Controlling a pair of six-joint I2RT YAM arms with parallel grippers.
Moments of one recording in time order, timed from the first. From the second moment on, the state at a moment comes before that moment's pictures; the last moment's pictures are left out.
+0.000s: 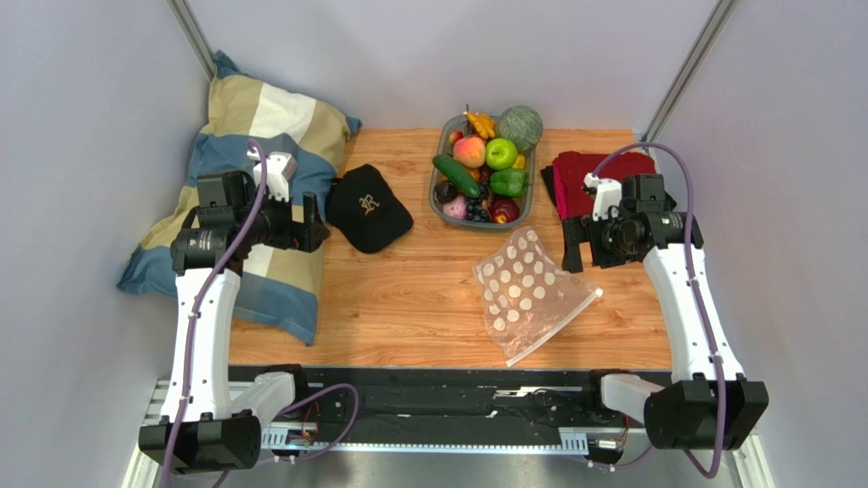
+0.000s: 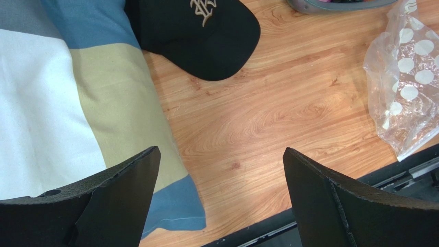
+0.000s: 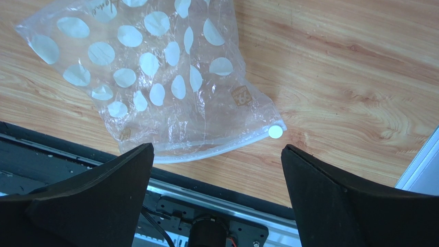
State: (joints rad) left arm 0.08 1.03 1.26 -0.95 0.44 0.13; right arm 0.00 1.16 1.20 -1.09 -0.23 -0.17
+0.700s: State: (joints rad) left arm 0.08 1.00 1.26 -0.94 0.58 0.19; right arm 0.00 1.47 1.19 -1.14 -0.20 -0.32
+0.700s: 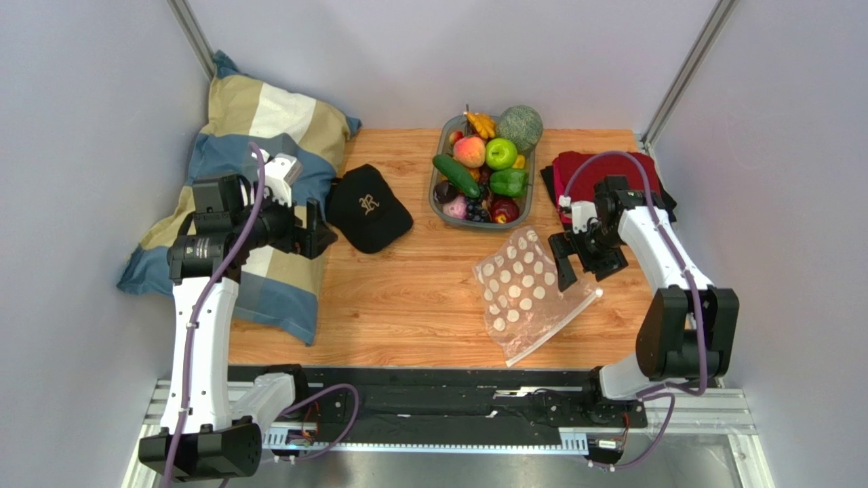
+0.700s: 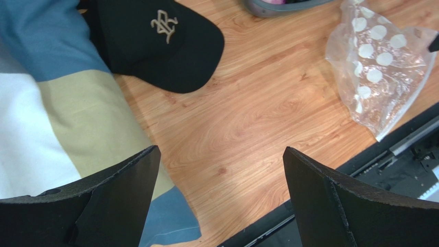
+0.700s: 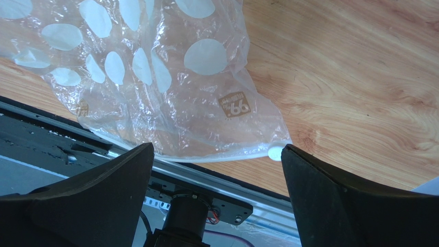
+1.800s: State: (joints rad) left arm -0.26 1.01 1.23 -0.94 0.64 0.45; right arm 0.03 1.54 1.24 -1.16 -0.44 -0.30
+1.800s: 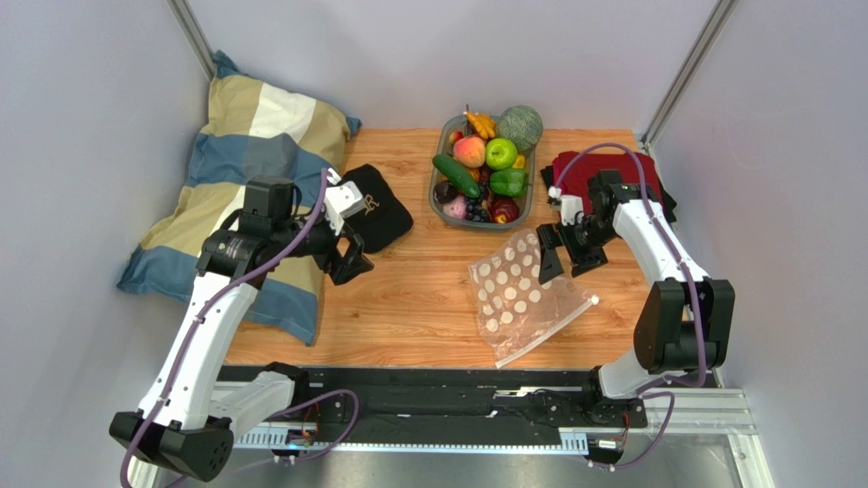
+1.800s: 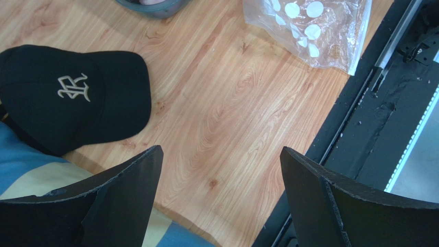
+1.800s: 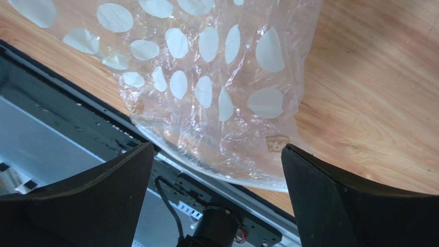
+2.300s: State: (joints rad) left arm -0.30 1.00 1.16 -0.91 0.62 0.42; right arm 0.06 1.78 1.24 -1.05 -0.41 -0.34
